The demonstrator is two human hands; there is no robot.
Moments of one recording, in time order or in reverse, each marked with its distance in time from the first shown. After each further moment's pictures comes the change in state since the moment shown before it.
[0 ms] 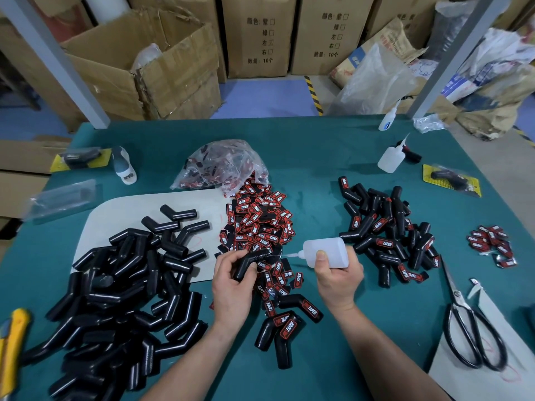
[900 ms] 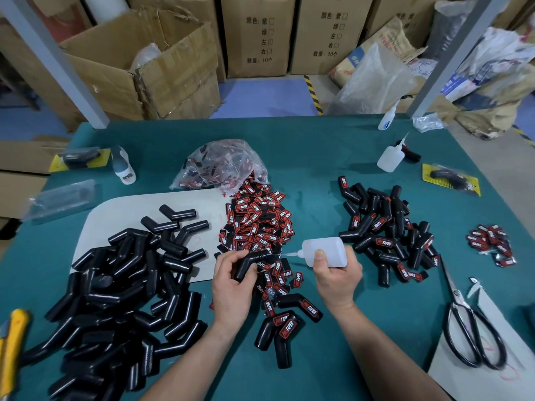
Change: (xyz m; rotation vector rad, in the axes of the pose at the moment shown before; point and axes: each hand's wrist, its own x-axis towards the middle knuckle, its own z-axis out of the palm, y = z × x) left_hand 0.001 -0.003 0.000 0.010 -0.030 0.019; right_hand 0.000 0.001 0.000 0.007 -0.011 -0.004
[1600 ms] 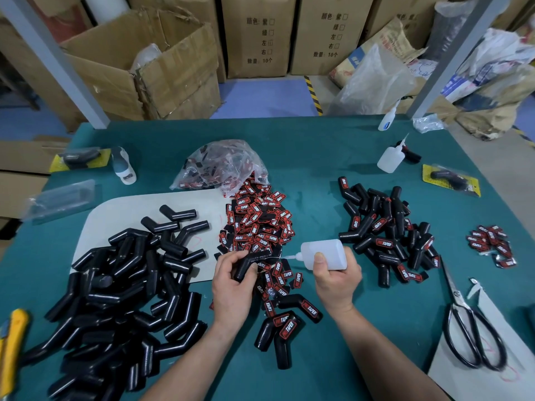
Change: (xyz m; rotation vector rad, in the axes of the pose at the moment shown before) left_hand 0.000 0.000 0.000 -0.022 -0.008 -0.036; right_hand -0.002 -0.006 0.000 -0.008 -0.012 -0.012
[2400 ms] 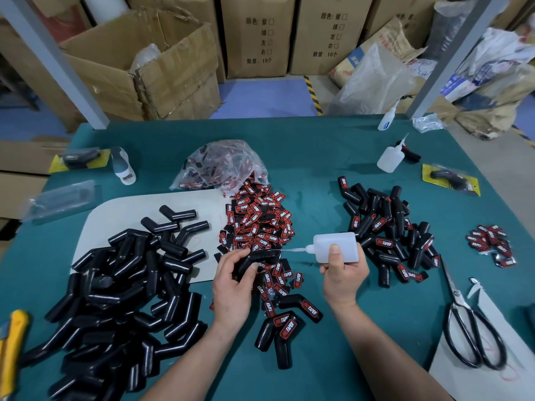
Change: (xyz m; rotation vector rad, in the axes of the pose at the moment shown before) left_hand 0.002 -0.002 0.001 0.027 -0.012 0.076; right_hand 0.007 -0.001 0.001 0.222 0.140 0.254
